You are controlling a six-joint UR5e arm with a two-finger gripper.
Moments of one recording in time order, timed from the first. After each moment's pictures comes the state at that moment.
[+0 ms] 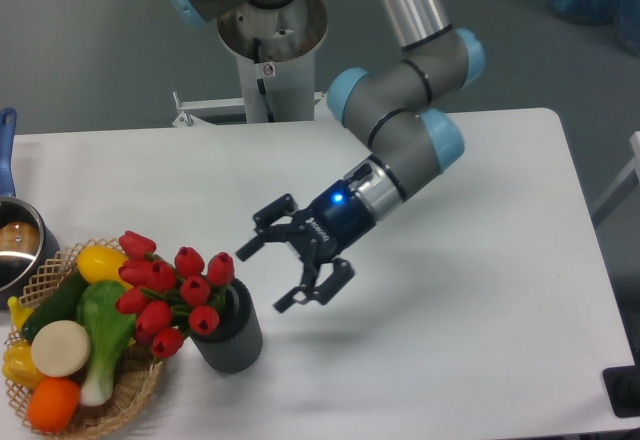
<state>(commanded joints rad) 2.66 -1.94 -1.80 -0.75 0.38 1.63</state>
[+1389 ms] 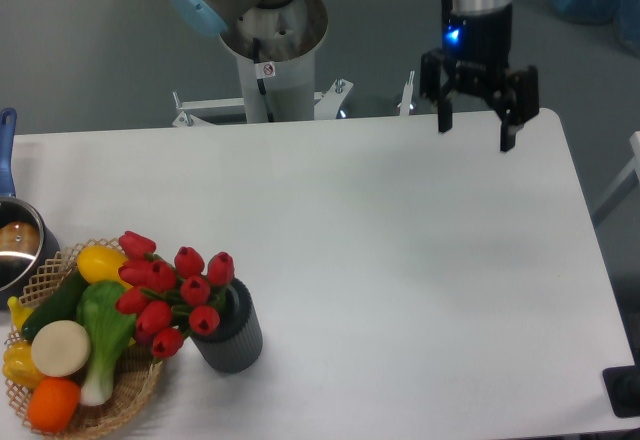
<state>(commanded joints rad) 2.84 -1.51 -1.71 -1.12 1.44 1.73</state>
